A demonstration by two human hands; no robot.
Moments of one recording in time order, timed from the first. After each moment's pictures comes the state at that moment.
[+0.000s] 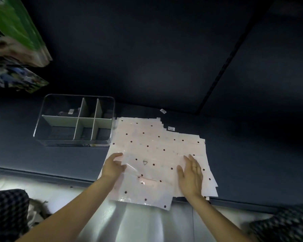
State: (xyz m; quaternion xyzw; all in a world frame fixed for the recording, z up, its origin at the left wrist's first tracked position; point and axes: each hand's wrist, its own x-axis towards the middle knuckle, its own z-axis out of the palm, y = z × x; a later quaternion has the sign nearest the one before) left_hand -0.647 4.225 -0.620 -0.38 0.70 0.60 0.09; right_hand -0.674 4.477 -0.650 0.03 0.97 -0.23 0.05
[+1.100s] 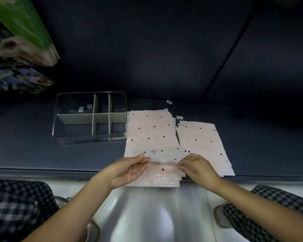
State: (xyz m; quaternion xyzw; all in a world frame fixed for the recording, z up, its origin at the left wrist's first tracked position) left_hand -0.603 4.171 -0.572 -0.27 0.39 0.82 0.34; right_hand -0.623 4.440 -0.575 -0.25 0.94 -0.20 0.08
